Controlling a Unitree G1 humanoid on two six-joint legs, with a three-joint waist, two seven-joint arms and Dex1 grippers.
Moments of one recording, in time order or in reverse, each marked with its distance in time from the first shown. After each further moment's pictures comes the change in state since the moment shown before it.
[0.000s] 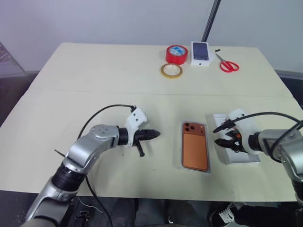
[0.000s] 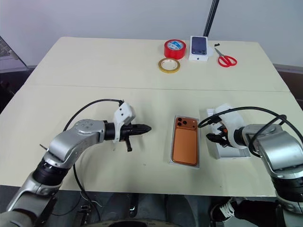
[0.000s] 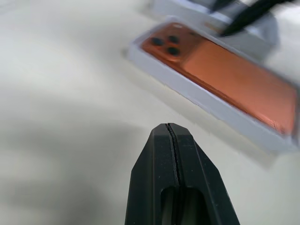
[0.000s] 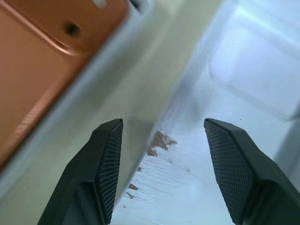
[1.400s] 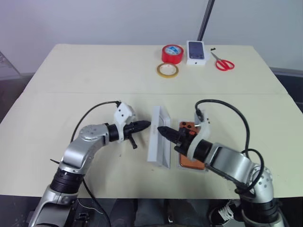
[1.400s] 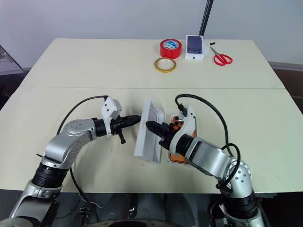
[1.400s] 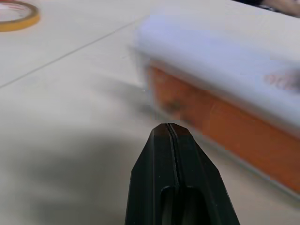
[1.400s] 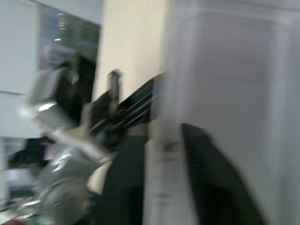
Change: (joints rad) left arm 0.037 -0.122 0.148 0.106 0.014 -0.069 0.016; right arm 0.134 0.464 0.097 -0.136 1.630 -0.730 -1.370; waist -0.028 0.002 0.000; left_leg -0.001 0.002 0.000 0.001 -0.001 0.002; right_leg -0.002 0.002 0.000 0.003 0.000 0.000
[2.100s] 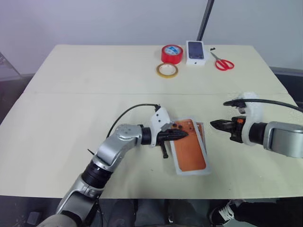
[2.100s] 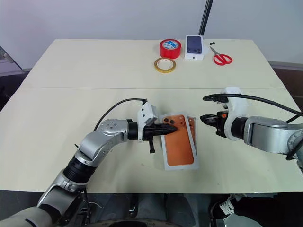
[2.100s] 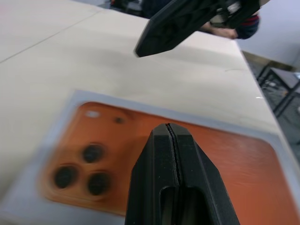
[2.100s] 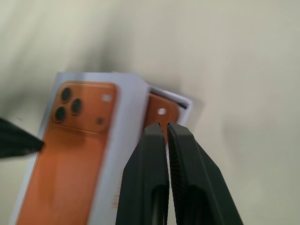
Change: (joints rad) left arm -0.142 -0.208 -0.215 0.060 0.053 0.018 0.002; right arm -0.090 -0.763 -0.170 0.192 -0.295 0.330 0.499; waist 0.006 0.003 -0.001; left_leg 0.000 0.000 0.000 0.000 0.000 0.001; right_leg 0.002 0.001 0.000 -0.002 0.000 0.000
